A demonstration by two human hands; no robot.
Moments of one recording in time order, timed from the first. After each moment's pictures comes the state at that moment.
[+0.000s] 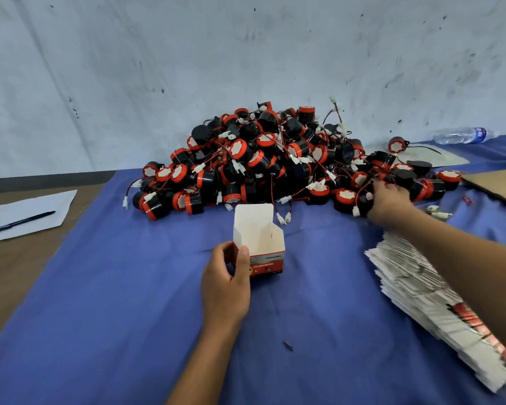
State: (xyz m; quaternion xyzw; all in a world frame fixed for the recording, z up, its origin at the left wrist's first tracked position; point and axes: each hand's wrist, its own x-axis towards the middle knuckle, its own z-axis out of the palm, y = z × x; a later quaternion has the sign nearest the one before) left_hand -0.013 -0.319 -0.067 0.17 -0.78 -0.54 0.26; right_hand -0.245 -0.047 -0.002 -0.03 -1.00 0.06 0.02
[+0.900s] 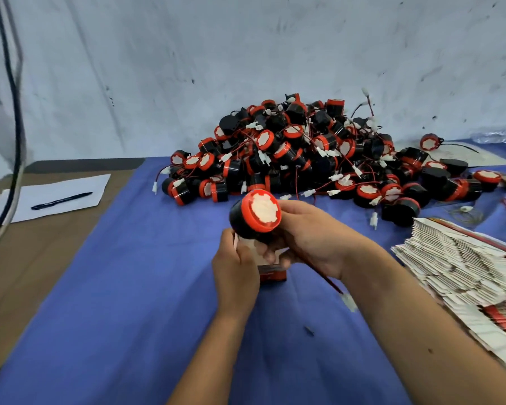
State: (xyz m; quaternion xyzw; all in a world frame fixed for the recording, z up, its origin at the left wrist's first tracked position) left_hand -0.008 -0.333 -0.061 0.22 -0.76 -0.51 0.32; right_hand -0.056 -0.203 0.033 0.29 -0.65 0.63 -0.31
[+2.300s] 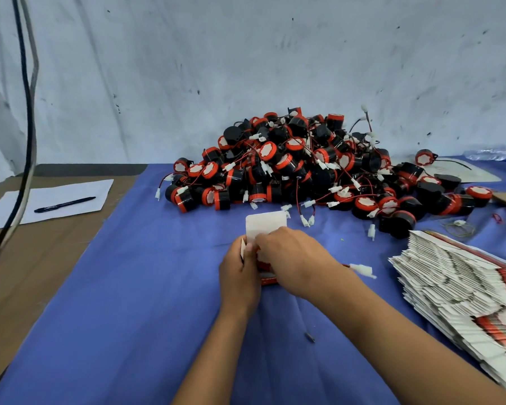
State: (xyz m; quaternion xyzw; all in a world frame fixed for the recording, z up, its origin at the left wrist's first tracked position) left_hand -0.004 -0.332 -0.056 0.16 -0.73 -0.61 0.27; right_hand -0.034 -0.232 0.034 0.38 -0.92 0.00 0.03
